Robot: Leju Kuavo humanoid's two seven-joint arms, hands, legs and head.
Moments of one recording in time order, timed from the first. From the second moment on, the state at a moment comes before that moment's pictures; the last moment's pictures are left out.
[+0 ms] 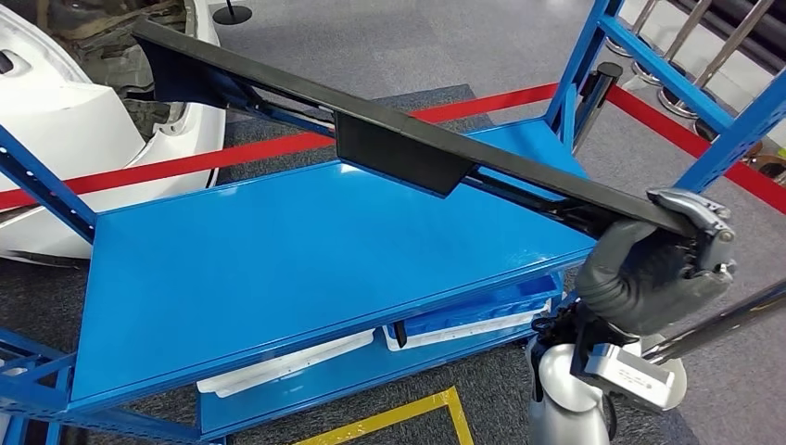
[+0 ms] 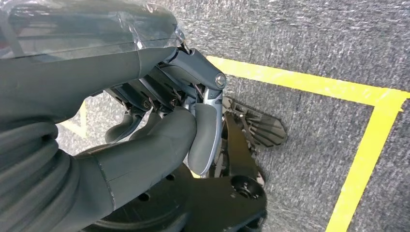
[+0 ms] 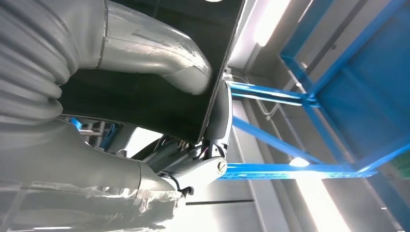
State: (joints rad) left arm -0.11 -0.01 -1.08 -0.24 1.53 0.26 -0.29; right arm -0.07 0.23 0.01 -2.08 0.30 -0.69 -0.63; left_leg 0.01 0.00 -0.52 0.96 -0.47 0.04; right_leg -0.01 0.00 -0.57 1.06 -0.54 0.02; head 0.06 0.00
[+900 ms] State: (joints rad) left arm -0.11 -0.01 -1.06 -0.23 1.50 0.20 -0.30; right arm -0.06 0.23 0.01 -2.06 0.38 -0.69 -0.57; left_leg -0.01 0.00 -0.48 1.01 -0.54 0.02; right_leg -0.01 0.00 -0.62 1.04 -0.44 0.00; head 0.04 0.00
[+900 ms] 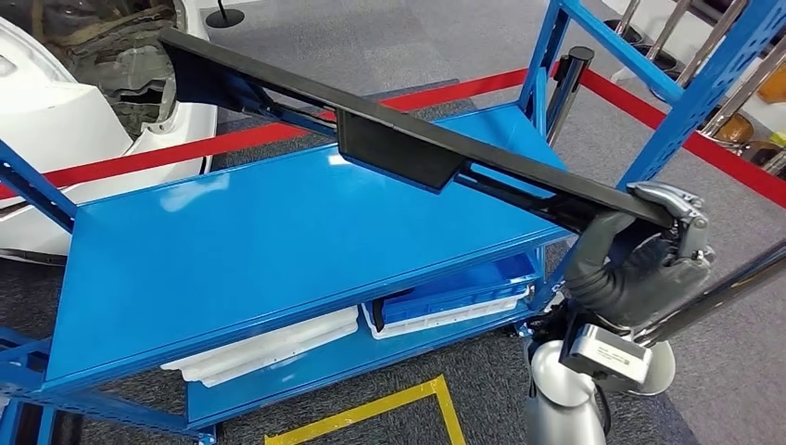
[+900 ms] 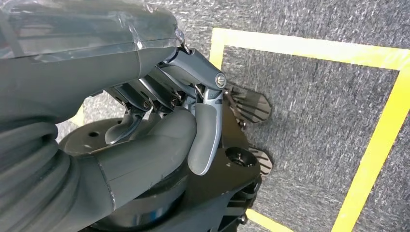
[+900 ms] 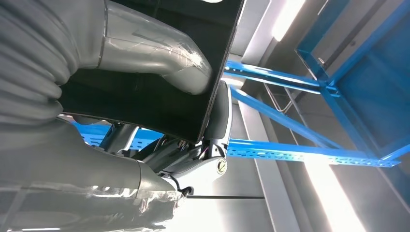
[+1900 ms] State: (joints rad) left arm -0.11 -0.04 -1.06 -0.23 1.51 0.21 -0.26; right arm -0.07 0.14 0.02 -2.13 0.47 -0.69 -0.45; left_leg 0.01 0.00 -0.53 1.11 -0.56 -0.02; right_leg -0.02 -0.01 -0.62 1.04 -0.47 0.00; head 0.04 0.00
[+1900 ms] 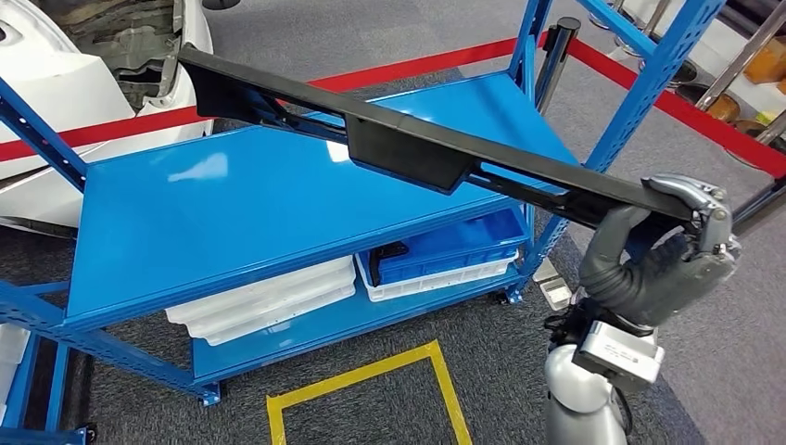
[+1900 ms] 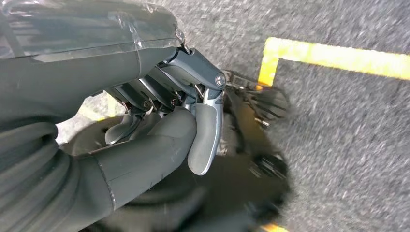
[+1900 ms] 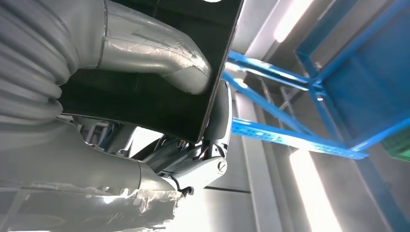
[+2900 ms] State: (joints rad) left arm -0.11 -0.06 -1.06 -0.22 1.50 0.19 -0.27; right arm -0.08 0.13 0.03 -2.11 0.47 -0.69 -0.43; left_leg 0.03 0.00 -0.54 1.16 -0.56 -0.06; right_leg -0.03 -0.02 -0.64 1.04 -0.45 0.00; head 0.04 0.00
